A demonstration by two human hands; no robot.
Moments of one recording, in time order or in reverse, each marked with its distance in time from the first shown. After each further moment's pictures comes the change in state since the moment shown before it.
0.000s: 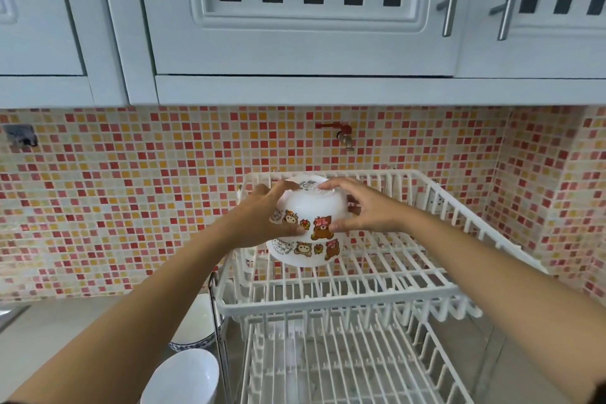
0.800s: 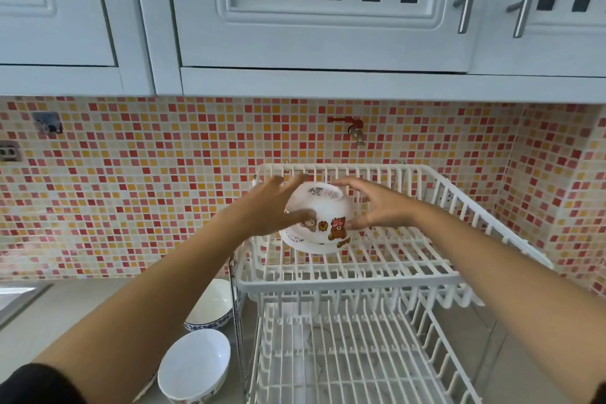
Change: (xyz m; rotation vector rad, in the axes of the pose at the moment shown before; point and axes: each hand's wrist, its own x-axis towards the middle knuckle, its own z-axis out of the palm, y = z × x) left_hand -0.011 -0.002 -0.003 0.328 0.019 0.073; right_hand -0.008 -0.013 0.002 -0.105 -0.082 0.098
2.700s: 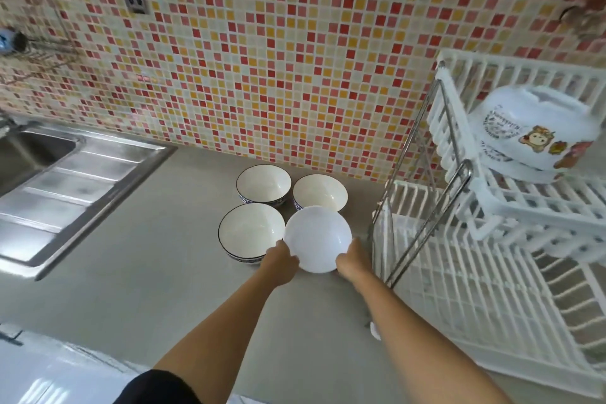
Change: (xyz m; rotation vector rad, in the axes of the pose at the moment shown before) left_hand -0.208 -0.165 0.235 -0.602 -0.328 -0.940; right_hand 0.068 -0.081 0.397 0.354 -0.043 0.716
